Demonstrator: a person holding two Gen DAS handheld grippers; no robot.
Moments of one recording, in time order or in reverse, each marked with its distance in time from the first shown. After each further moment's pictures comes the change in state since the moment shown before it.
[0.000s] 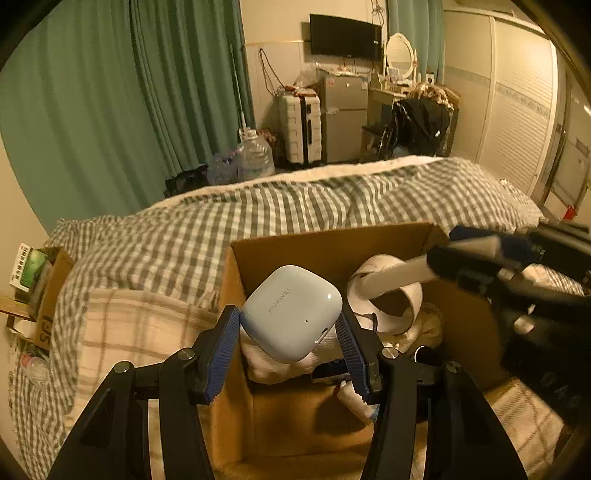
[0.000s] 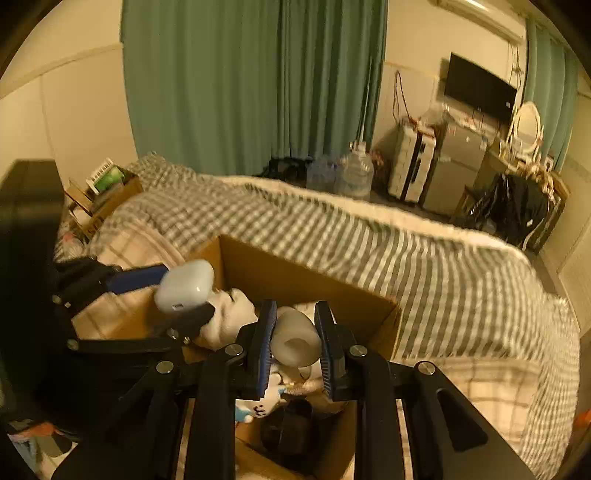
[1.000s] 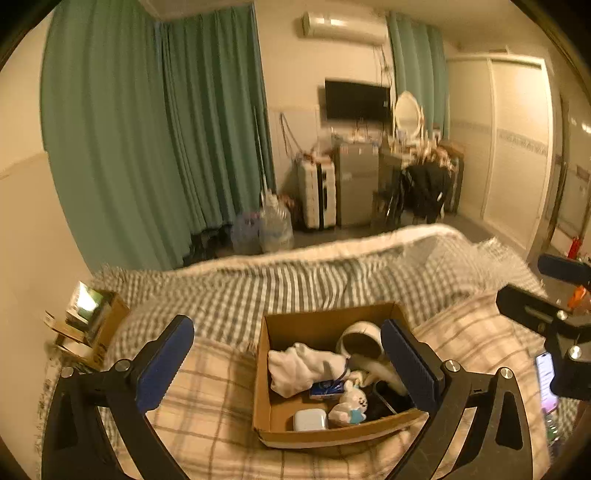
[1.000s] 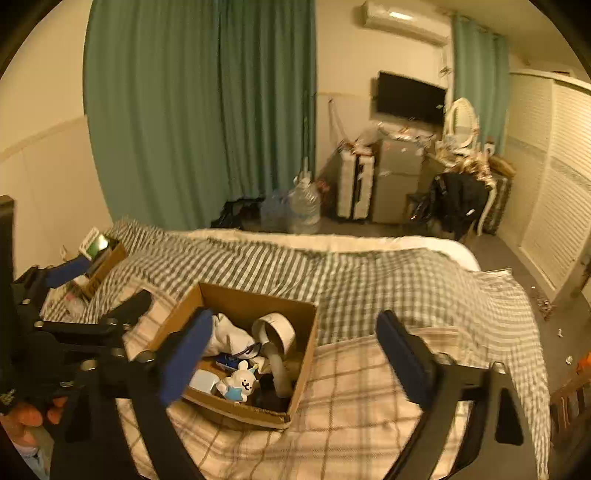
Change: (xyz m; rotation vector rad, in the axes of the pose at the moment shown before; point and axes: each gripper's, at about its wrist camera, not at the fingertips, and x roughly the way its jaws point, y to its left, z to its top) left arm -0.168 -0.002 0.019 -0.043 -0.270 0.074; right arm -0.195 -0.026 -0.007 0.180 -0.176 -0.168
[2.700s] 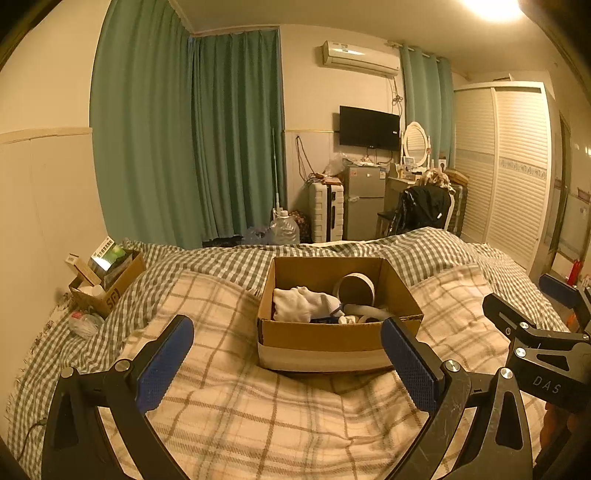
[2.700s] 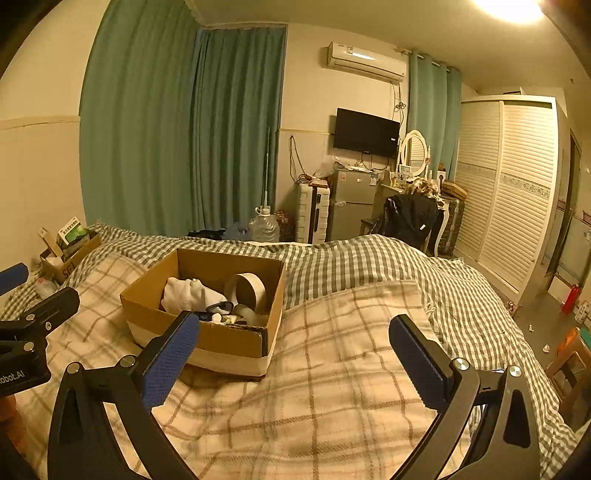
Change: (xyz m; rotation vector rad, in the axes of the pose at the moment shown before) left arm -0.068 -0.003 -0.135 -0.076 -0.104 0.033; right arm -0.038 0.028 -0.142 0.013 -0.173 -0.171
